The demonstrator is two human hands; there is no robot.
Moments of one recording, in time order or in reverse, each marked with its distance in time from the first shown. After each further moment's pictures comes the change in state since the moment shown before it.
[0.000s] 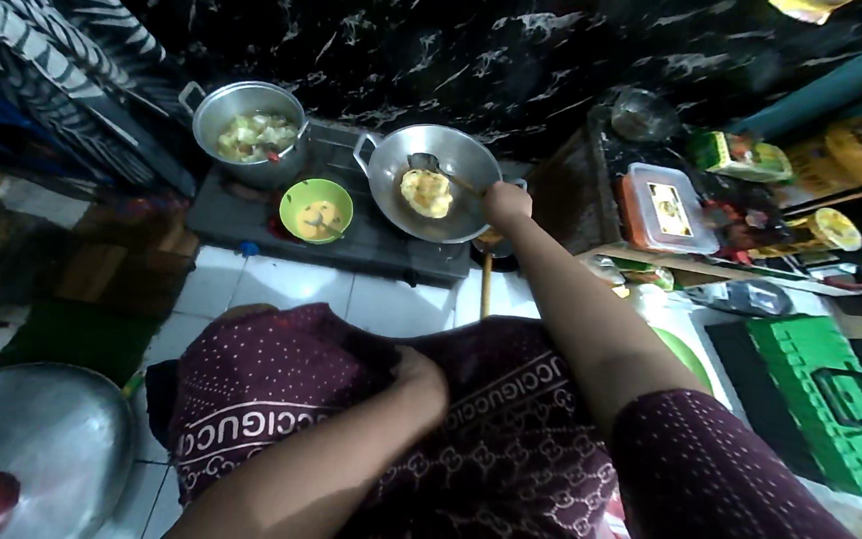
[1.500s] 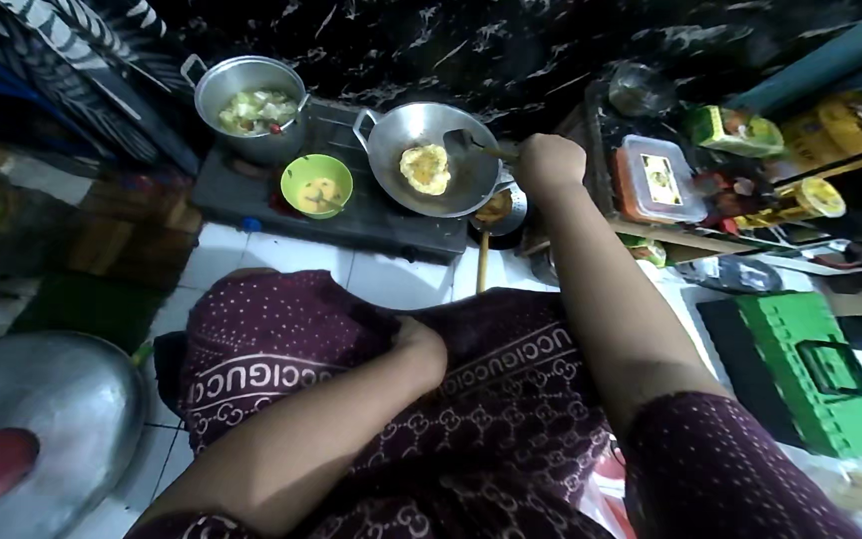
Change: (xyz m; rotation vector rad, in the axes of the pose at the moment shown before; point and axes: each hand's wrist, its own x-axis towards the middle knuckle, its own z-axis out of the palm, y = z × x) left_hand -0.013 0.011 0.014 0.130 0.049 0.009; right_hand -0.077 0.021 -0.054 -0.085 0.188 -0.014
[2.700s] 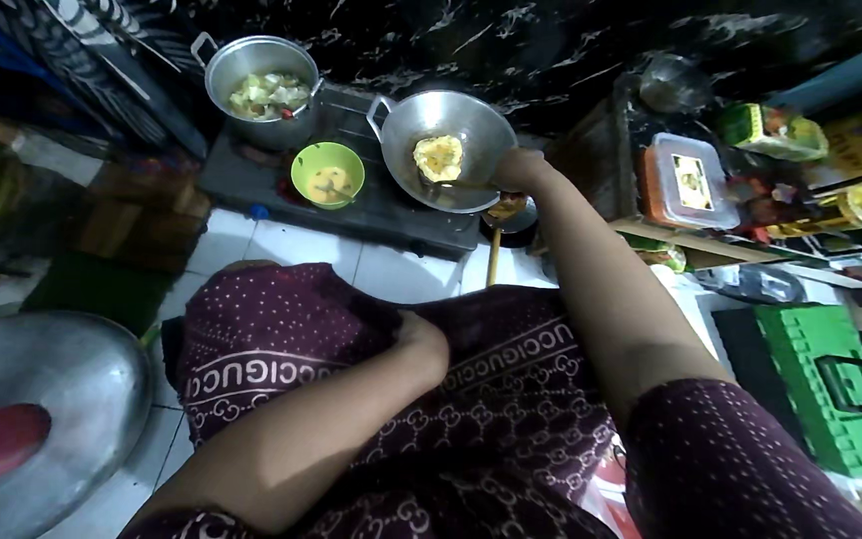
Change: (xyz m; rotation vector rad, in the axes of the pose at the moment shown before) left_hand 0.021 -0.009 0.017 -0.109 0.037 -0.044; right_hand 0.031 -0.032 0.031 0.158 -0.342 -0.097
